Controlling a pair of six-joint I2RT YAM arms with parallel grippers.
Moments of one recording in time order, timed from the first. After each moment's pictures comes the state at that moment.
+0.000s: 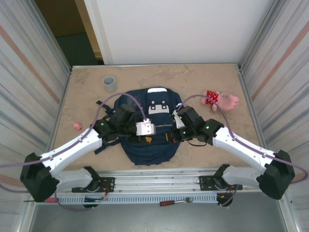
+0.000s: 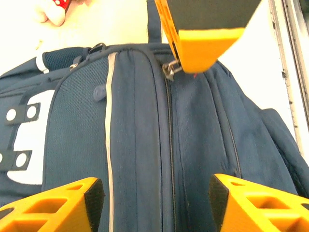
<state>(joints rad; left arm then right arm) -0.78 1.20 0.89 -0.48 0.34 0.72 0.79 1.15 0.86 -0.62 -0.29 0.59</state>
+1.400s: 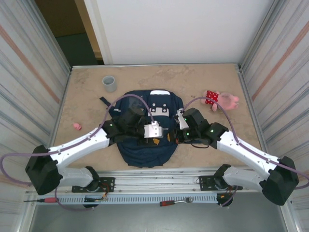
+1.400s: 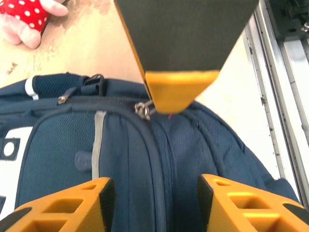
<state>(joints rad) -0.87 1.27 0.90 -0.39 0.36 0.65 0.75 1.07 0.78 -0.56 -0.34 0.62</state>
